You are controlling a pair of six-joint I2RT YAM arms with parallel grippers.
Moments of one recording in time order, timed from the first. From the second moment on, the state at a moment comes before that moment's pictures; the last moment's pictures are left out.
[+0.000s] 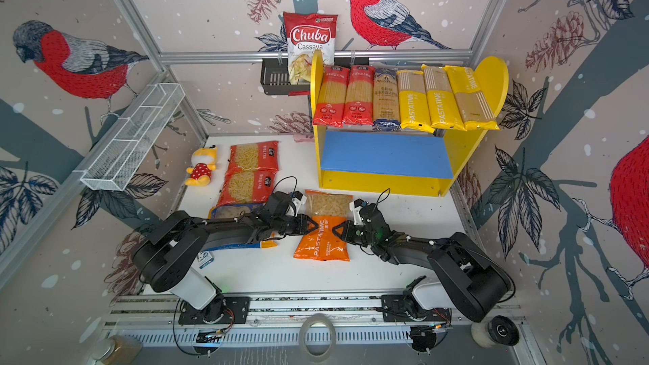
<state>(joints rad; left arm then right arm) -0.67 1.60 0.65 0.18 0.47 -0.70 0.65 1.33 0.32 0.39 -0.42 0.86</state>
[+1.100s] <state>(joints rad) -0.69 1.40 0.95 0.09 0.54 -0.51 0.51 0.79 0.46 0.17 -0.40 0.61</state>
